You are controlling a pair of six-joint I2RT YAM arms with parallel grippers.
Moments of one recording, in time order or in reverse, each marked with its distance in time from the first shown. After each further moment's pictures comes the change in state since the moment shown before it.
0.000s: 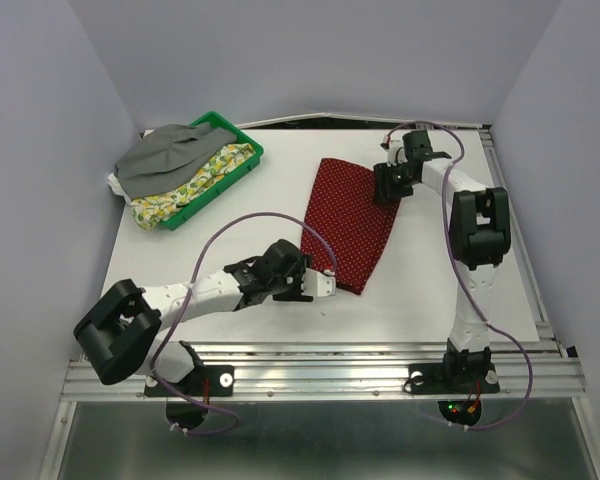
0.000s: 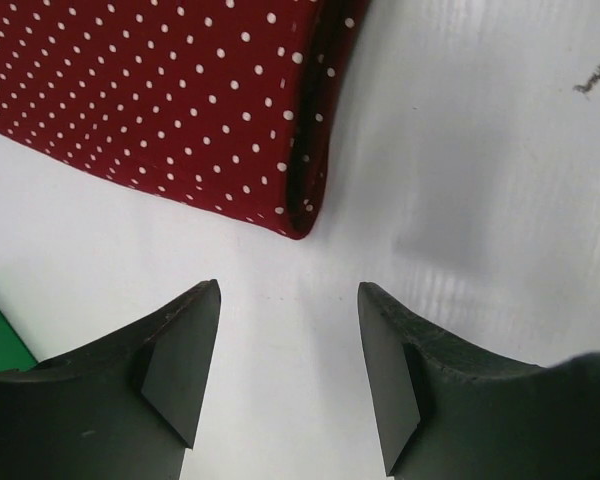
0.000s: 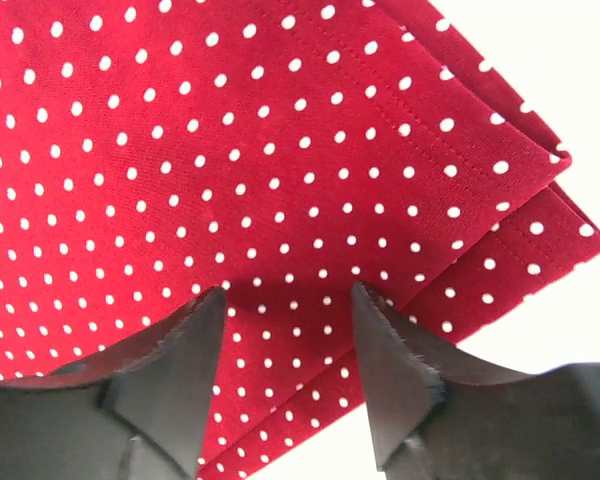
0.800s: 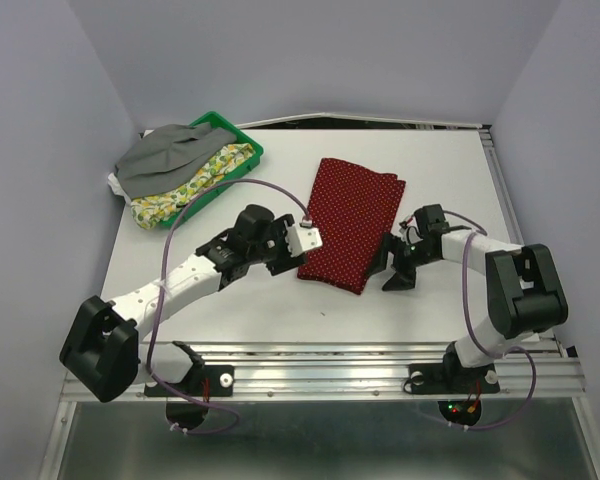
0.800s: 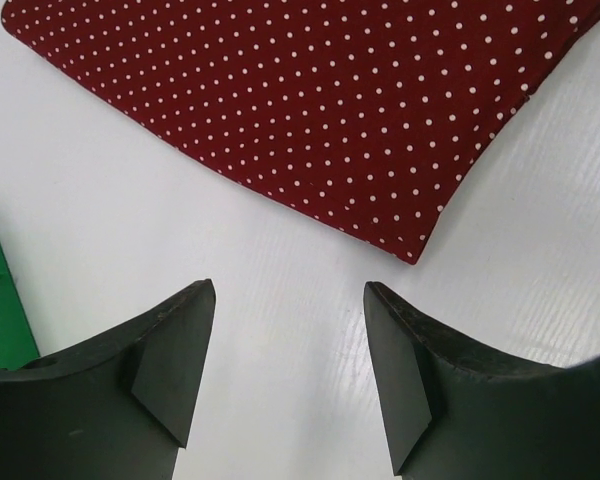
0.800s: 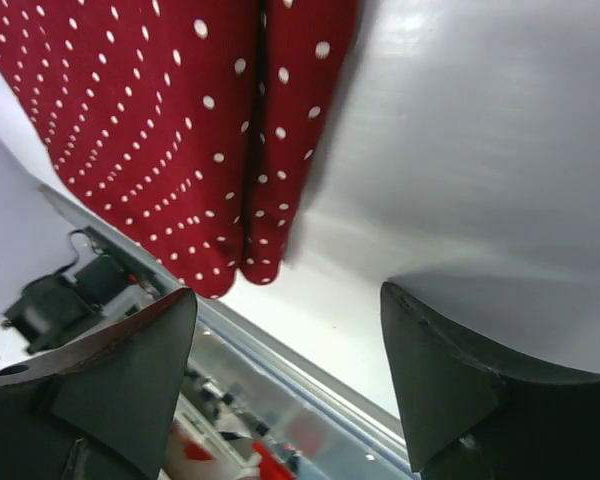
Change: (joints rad) left arm 0.218 -0.092 0.143 -0.021 0.215 -0.190; right arm 0.046 -0.631 -0.938 0.074 -0.279 0.588
